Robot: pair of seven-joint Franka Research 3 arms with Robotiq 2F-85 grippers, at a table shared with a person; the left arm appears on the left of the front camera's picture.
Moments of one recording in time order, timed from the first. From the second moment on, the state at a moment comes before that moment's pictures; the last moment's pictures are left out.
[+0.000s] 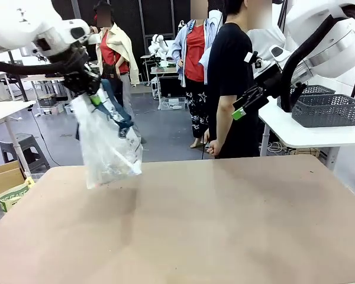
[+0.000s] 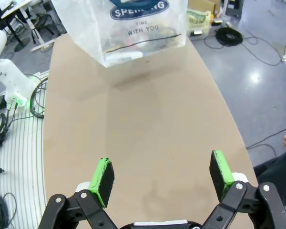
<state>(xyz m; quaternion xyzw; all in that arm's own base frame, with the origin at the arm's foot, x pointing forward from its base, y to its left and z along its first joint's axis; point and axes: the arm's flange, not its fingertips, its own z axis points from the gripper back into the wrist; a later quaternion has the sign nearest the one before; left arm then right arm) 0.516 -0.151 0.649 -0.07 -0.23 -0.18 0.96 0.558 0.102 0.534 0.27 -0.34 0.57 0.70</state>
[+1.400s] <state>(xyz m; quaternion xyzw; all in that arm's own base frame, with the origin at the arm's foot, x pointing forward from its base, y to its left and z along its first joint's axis) 0.462 -0.062 0.619 -0.02 -0.19 -0.18 0.96 0.558 0.103 0.534 0.27 -0.34 0.57 0.70</state>
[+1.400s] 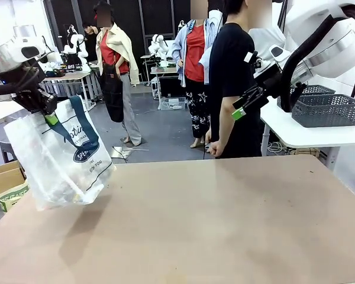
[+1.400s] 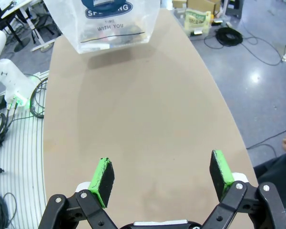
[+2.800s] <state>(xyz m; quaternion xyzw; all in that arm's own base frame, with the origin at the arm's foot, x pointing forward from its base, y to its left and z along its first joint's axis) 0.445 0.041 0.539 0.01 -0.22 -0.20 0.96 0.558 0.103 0.534 0.27 -0.34 0.57 0.70</state>
